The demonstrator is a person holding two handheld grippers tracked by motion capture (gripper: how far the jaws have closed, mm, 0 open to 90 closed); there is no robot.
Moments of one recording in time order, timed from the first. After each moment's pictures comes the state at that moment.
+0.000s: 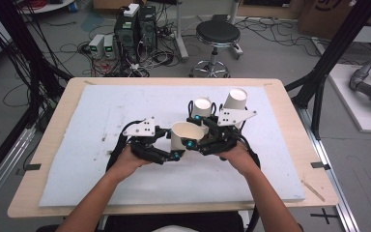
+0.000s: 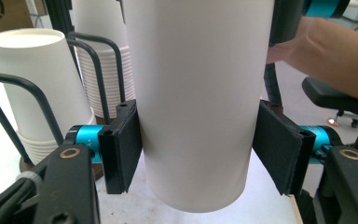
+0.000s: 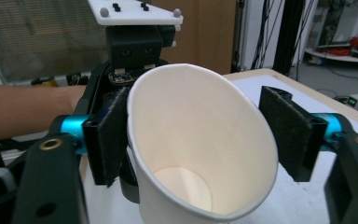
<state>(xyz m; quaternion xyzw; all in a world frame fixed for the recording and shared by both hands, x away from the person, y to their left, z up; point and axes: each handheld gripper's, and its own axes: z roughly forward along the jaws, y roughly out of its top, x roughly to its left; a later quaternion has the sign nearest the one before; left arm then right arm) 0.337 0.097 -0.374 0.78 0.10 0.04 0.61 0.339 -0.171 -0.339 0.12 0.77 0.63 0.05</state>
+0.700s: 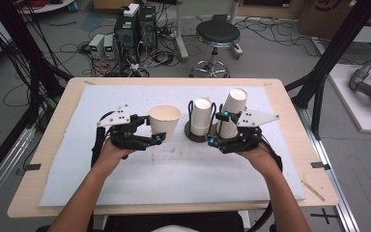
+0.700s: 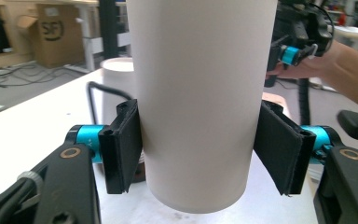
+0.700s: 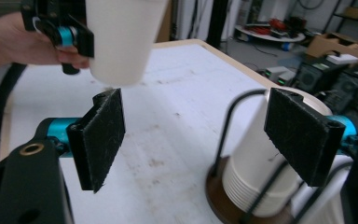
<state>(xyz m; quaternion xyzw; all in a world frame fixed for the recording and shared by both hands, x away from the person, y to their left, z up) 0.349 0.153 -0.359 0.74 0.17 0.09 0.64 0.333 -0.229 -0.335 0.19 0.79 0.55 0.18</state>
